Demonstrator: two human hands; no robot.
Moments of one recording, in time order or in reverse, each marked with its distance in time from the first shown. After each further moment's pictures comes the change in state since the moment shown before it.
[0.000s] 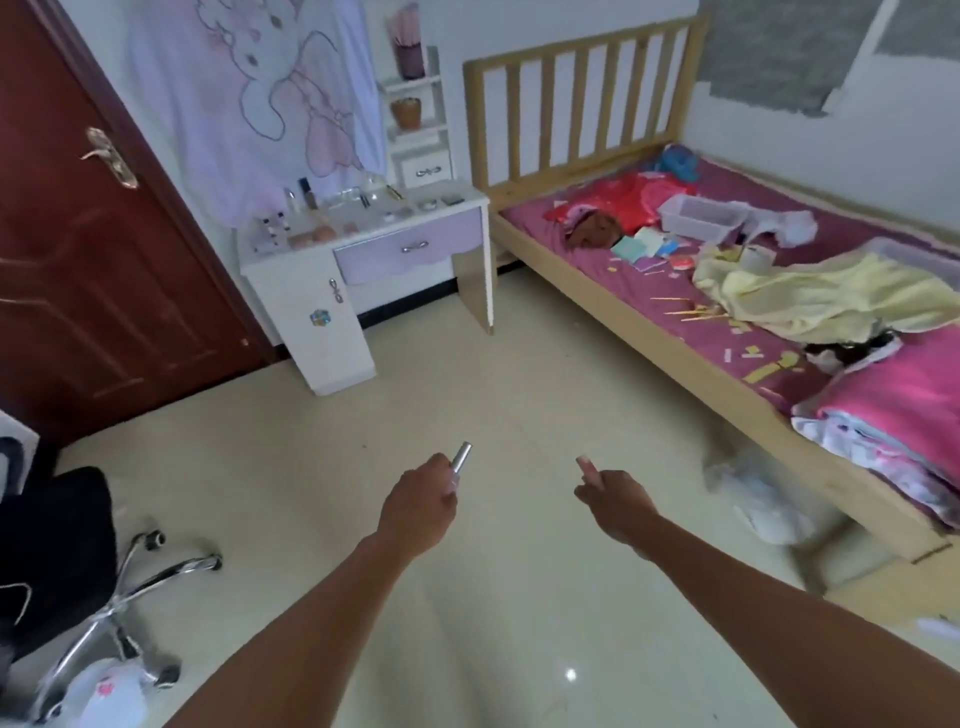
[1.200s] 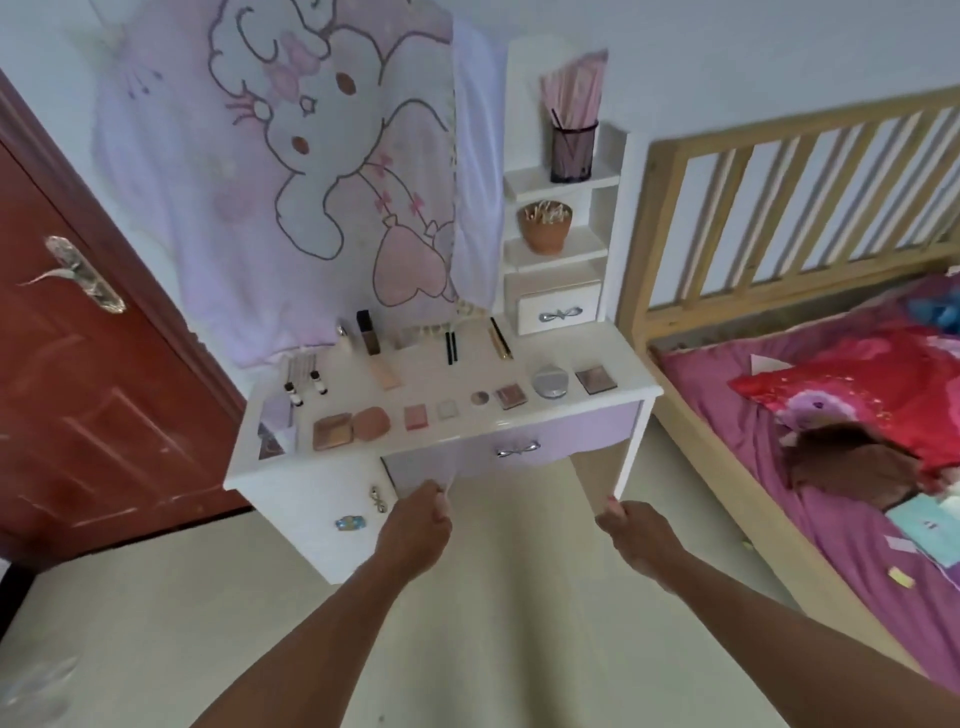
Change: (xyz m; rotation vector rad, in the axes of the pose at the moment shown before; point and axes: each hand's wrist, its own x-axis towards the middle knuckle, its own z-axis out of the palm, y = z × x) left_hand 0.842 -0.204 -0.237 -0.243 0.127 -0.353; right_hand 0.793 -0.535 -0.006 -0.078 -0.147 -0.134
